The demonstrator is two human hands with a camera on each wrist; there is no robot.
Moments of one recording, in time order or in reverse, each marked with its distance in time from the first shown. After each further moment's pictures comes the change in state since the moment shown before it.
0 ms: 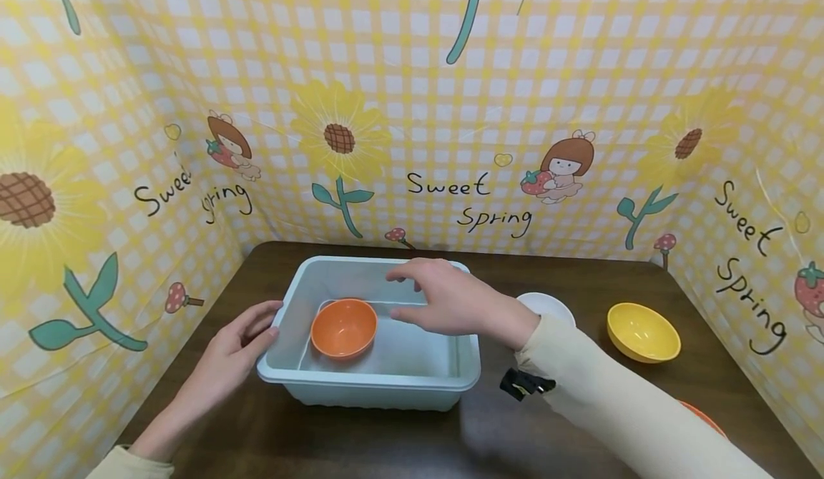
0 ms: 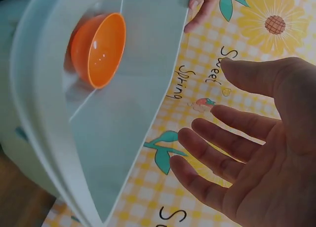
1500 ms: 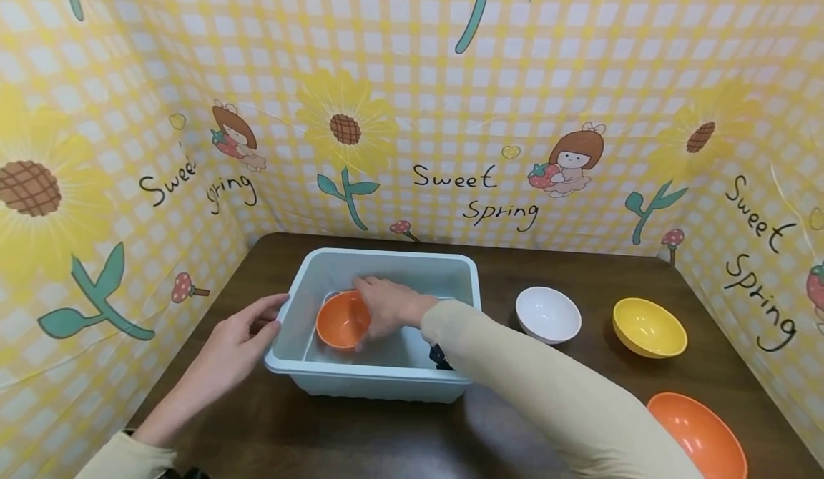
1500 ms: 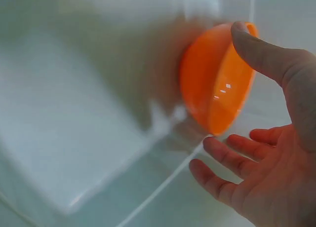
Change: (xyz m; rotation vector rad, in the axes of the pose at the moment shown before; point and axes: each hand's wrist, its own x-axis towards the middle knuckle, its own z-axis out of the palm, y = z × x) left_hand -0.001 0.015 -0.006 0.216 0.006 0.047; right_hand 0.099 0.021 0.106 -0.115 -0.255 0.154
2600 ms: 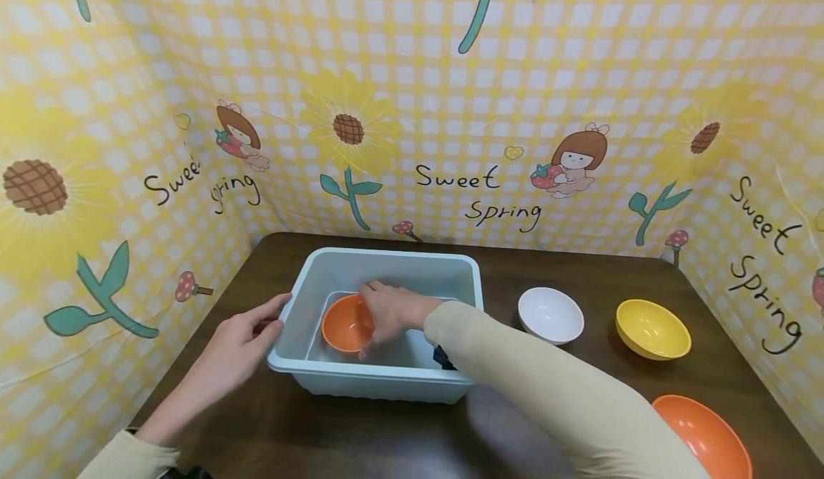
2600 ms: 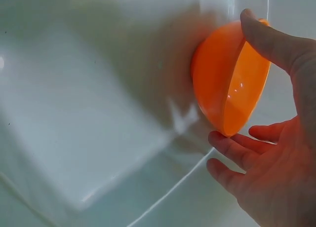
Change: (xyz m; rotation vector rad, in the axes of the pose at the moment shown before) left_hand -0.003 -0.001 0.000 0.026 -0.012 0.012; right_hand -0.002 0.004 0.009 -0.032 -0.041 -0.009
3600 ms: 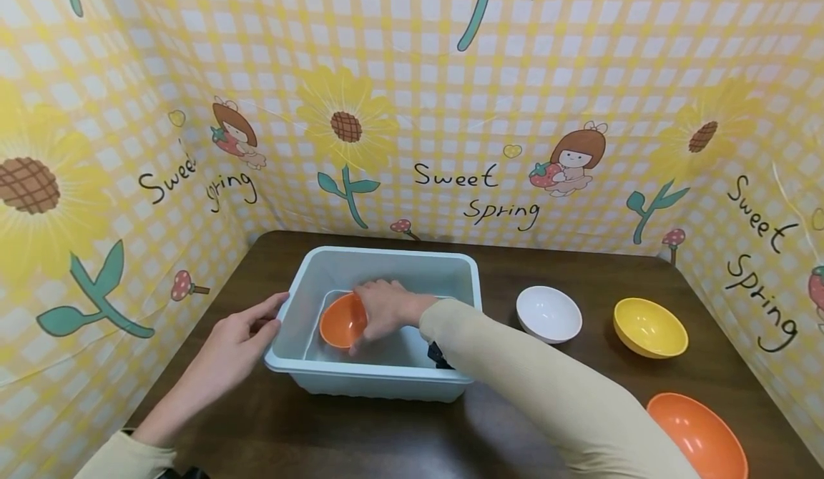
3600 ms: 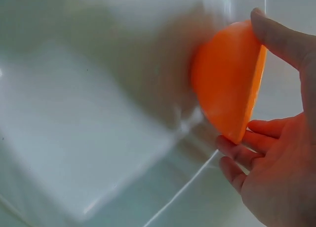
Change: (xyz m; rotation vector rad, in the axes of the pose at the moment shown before) left_hand 0.001 -0.001 0.000 0.001 0.000 -0.019; right_hand 0.010 0.000 -0.001 -0.013 0.010 -0.027
